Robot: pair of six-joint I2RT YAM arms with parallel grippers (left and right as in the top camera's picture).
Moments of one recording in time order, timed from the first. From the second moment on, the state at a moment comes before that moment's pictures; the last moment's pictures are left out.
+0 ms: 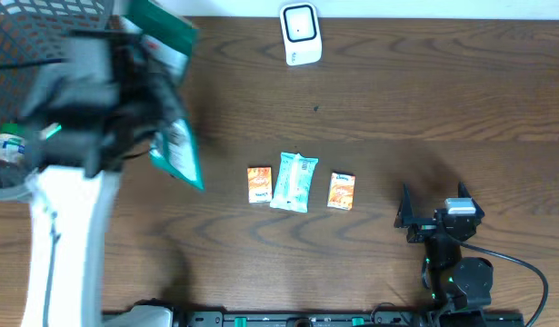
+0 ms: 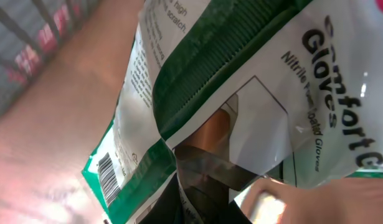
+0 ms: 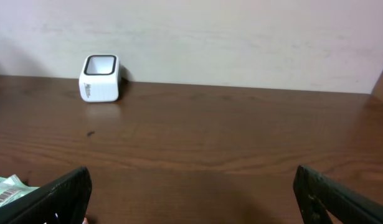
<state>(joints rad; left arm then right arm) -0.14 1.43 1.71 -1.25 0.00 -0.59 0.12 0.01 0.01 -0.06 0.10 -0.01</state>
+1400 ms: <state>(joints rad) -0.49 2.16 1.55 -1.04 -0.07 -1.01 0.12 0.01 0.01 -0.06 0.10 -0.01</state>
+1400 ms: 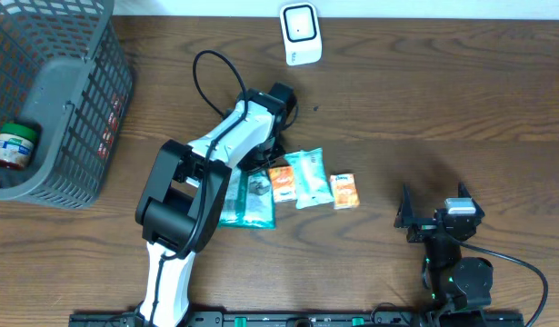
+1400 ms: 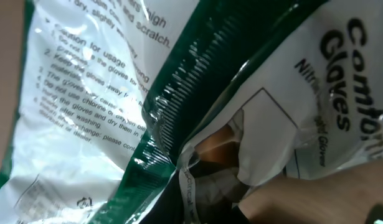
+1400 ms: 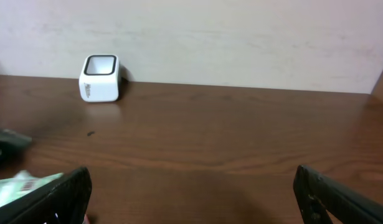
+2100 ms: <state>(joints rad) -0.45 2.10 1.59 -1.01 0.06 -0.73 0.12 0.01 0.01 -0.06 0.10 -0.01</state>
